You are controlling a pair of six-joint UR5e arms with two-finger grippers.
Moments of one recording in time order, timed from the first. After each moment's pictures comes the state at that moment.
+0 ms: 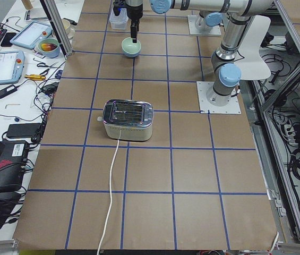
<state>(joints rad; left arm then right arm) -1.55 -1.62 -1.48 -1.61 1.58 0.10 1.59 -1.46 1.49 -1.54 -1.49 0.15</state>
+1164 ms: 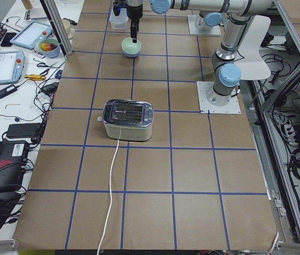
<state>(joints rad) -1.54 -1.63 -1.48 -1.59 1.58 0.09 1.59 -1.53 1.49 -1.46 -1.58 0.14</state>
